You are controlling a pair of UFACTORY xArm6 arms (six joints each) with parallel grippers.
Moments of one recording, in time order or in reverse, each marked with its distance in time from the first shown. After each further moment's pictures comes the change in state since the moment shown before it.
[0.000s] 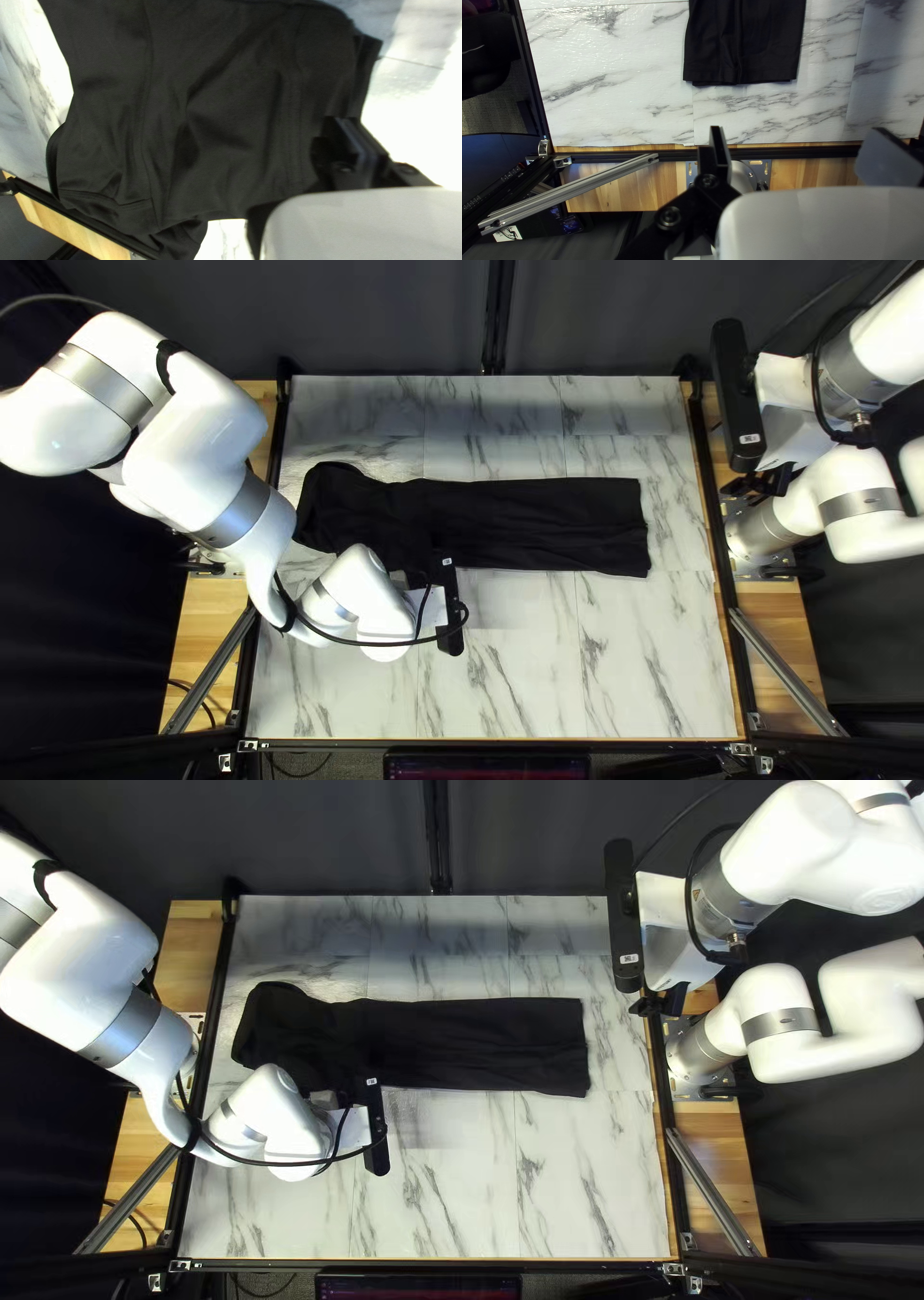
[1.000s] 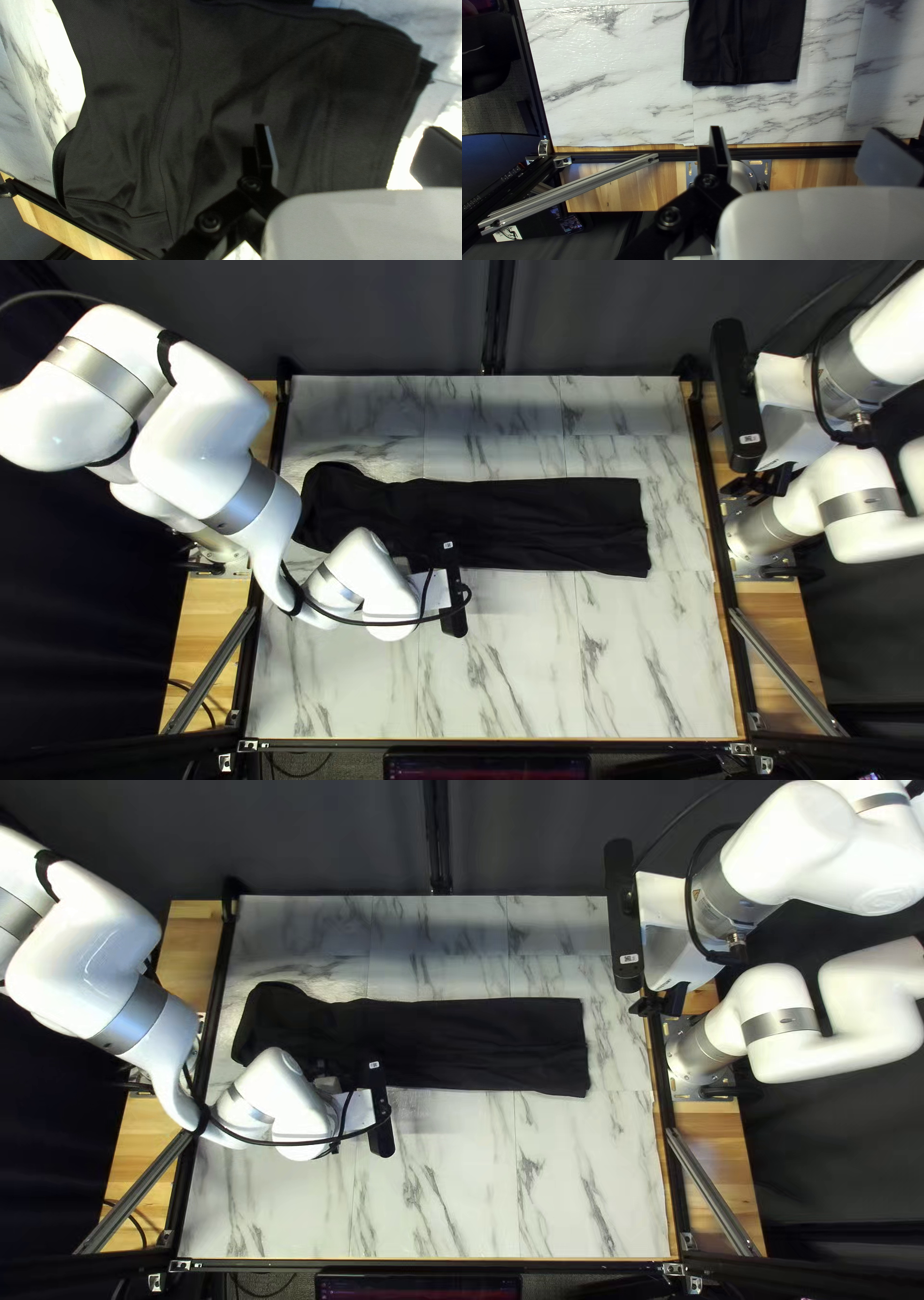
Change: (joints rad) left arm 0.060 -0.017 0.039 0.021 -0.028 0.005; right arm 0.000 0.000 0.000 0.000 0.000 0.000
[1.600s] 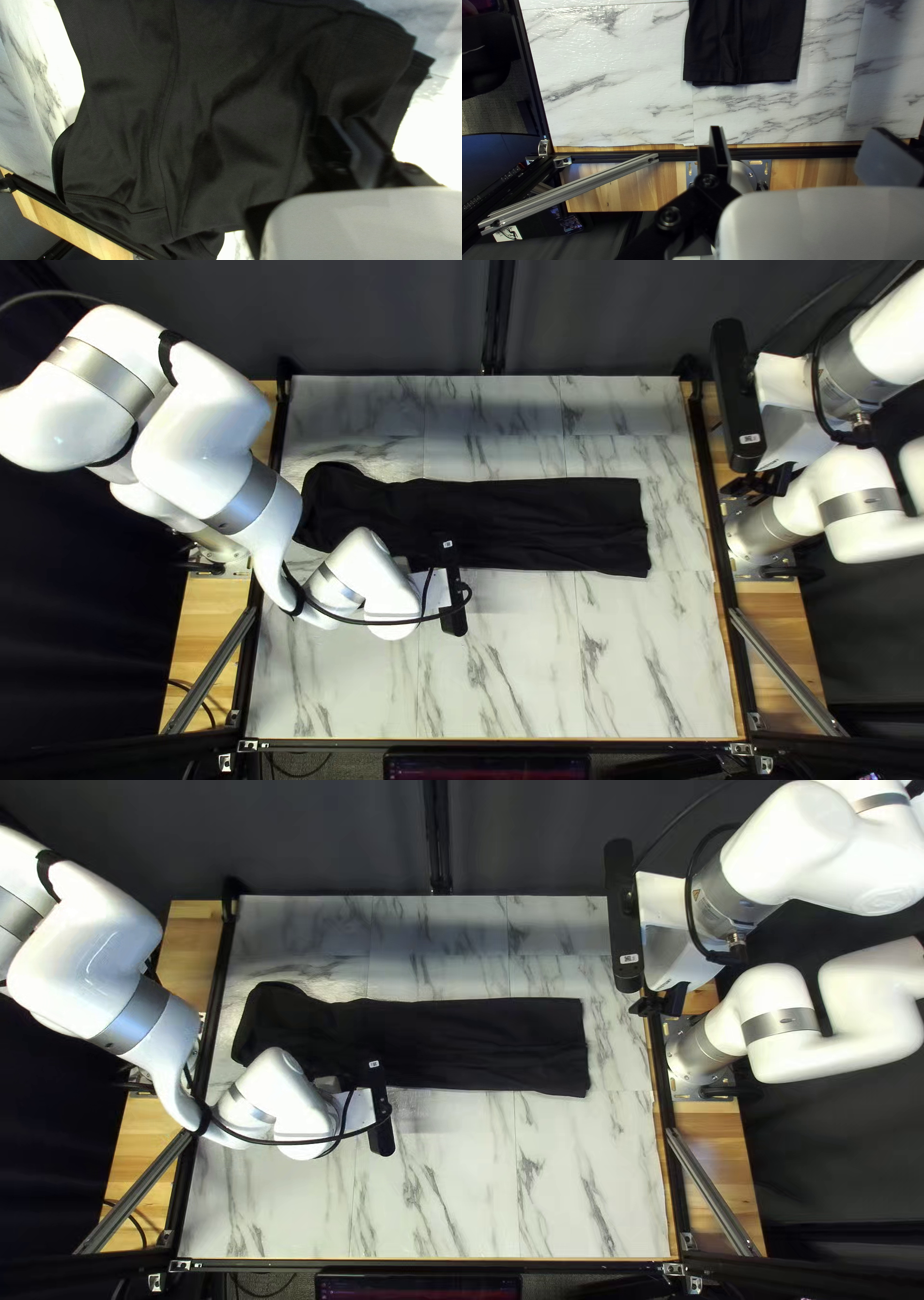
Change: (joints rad) left arm -0.002 -0.002 -0.003 -0.014 0.014 0.001; right arm 0.000 0.000 0.000 0.000 0.000 0.000
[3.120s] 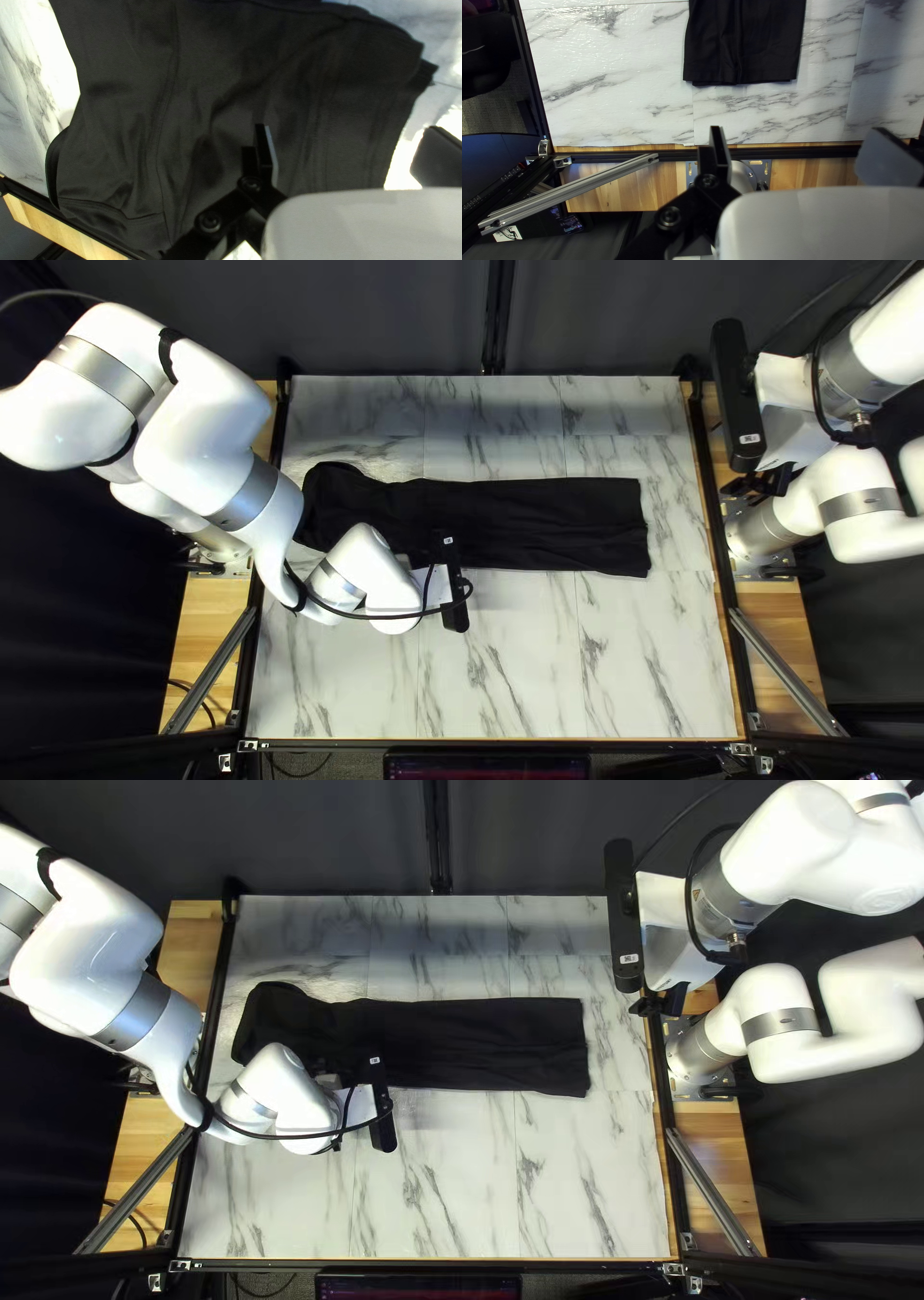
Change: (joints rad) left arm 0.025 -0.004 0.013 -0.001 -0.032 0.006; right arm 0.000 0.000 0.000 0.000 0.000 0.000
